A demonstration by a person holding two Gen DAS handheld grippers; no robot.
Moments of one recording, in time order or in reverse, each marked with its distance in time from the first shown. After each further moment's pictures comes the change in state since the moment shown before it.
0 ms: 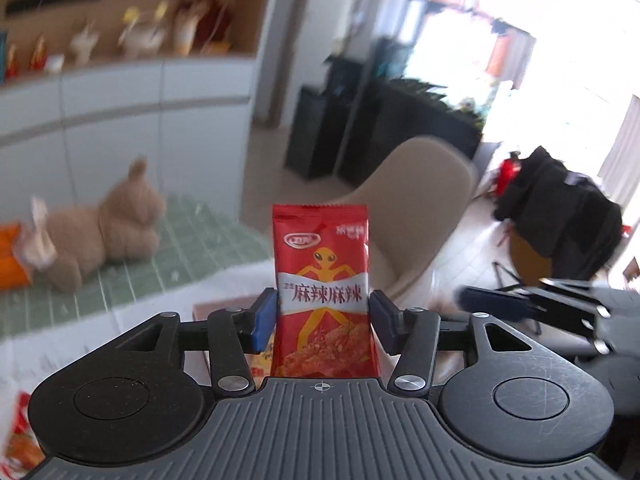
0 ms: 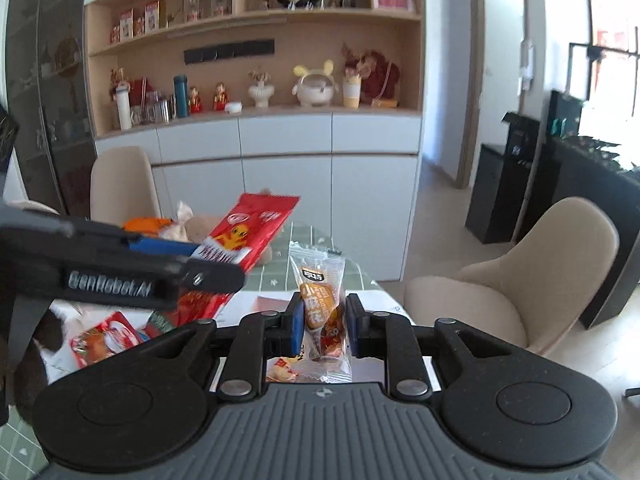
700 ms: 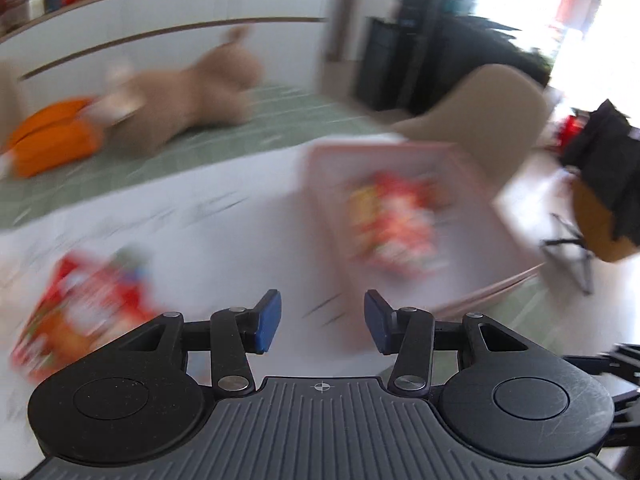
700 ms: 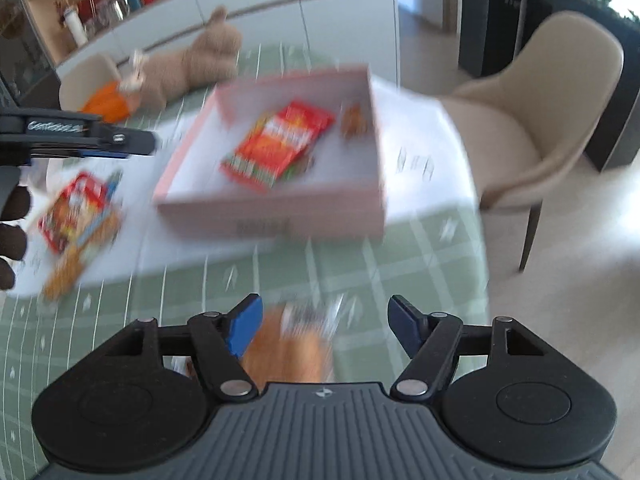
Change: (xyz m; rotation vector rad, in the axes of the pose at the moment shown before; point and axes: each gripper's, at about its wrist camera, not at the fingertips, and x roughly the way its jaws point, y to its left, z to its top) left arm -0.007 0.095 -0.120 -0.065 0.164 0.198; right arm 0.030 0.005 -0.164 0.188 0.407 0.001
